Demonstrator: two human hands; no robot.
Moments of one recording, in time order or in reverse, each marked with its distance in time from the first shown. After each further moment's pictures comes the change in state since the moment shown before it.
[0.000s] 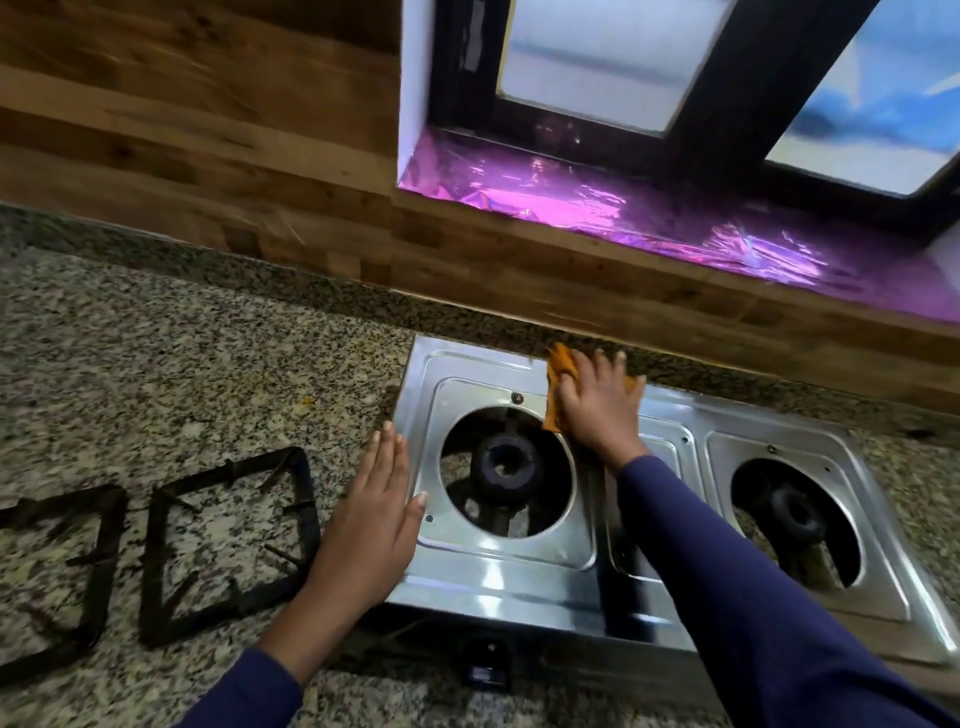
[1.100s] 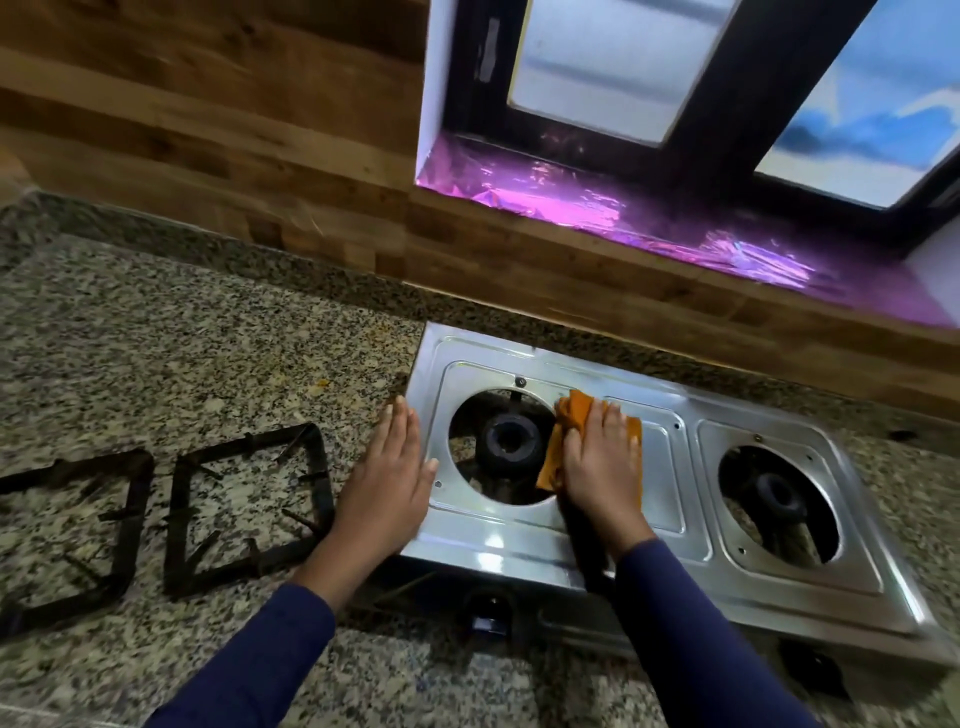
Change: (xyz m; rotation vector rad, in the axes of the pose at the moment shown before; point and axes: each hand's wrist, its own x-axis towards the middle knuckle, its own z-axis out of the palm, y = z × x) left_hand 0.000 0.008 -0.005 0.053 -0.024 -0.044; right_hand -0.117 -0.006 0.006 0.132 0.029 0.098
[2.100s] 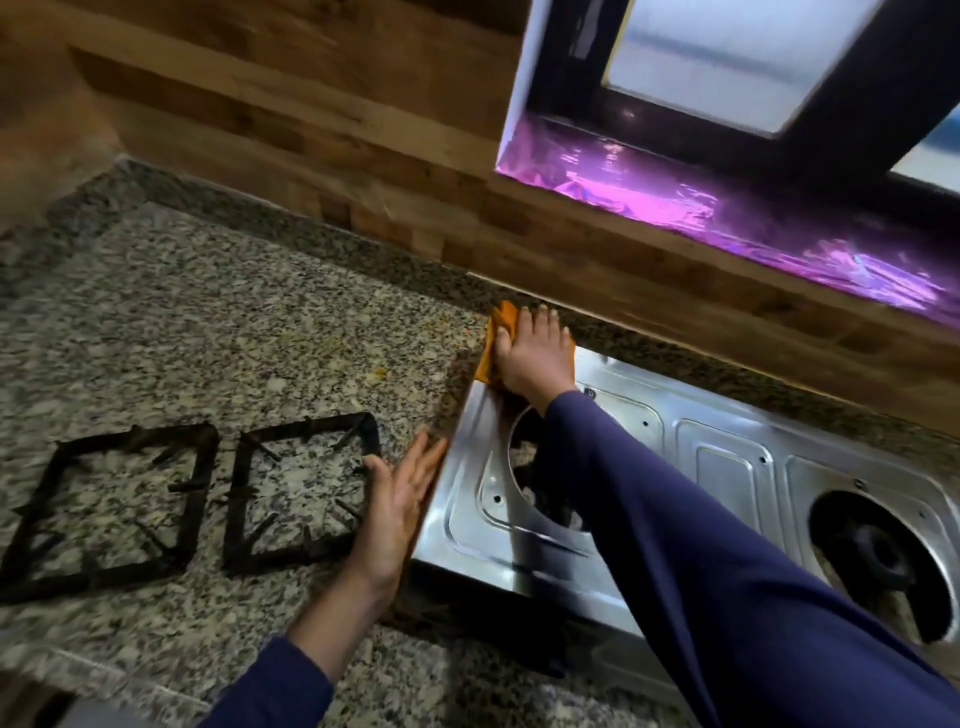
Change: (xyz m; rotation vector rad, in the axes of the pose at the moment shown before) left_hand -0.030 -0.031 0.002 -1.453 0.003 -0.341; right_hand 0.107 -0.176 0.040 -0.161 -0.225 -0.256
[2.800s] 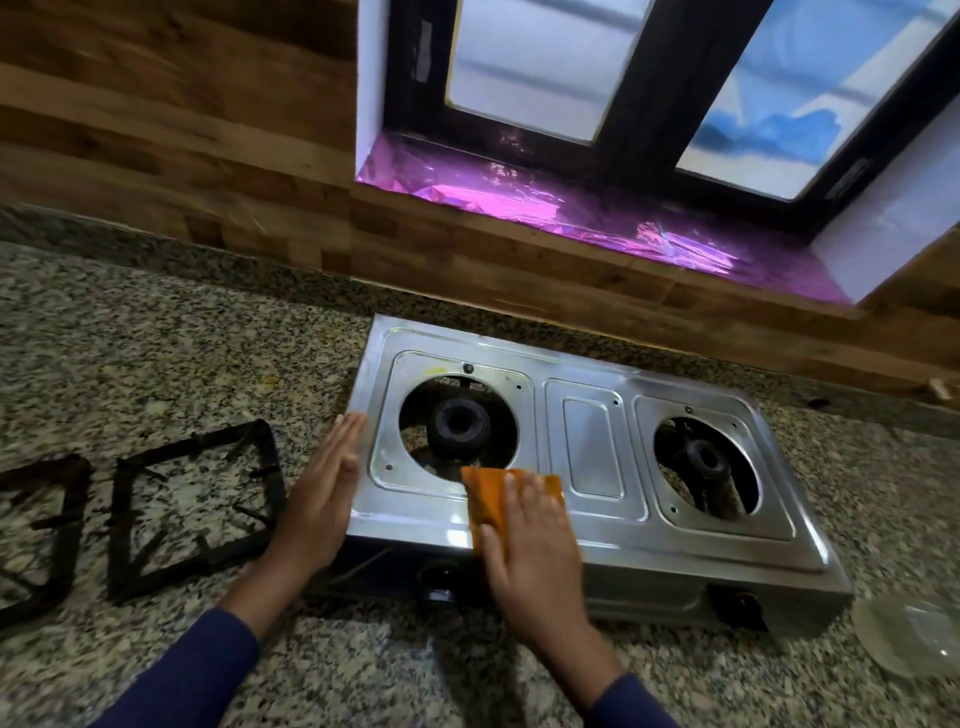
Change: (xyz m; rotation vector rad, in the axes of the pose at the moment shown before) left_hand 0.000 -0.010 0.015 0.739 -0.063 0.462; right_hand -0.282 0.118 0.054 0.013 0.234 0.009
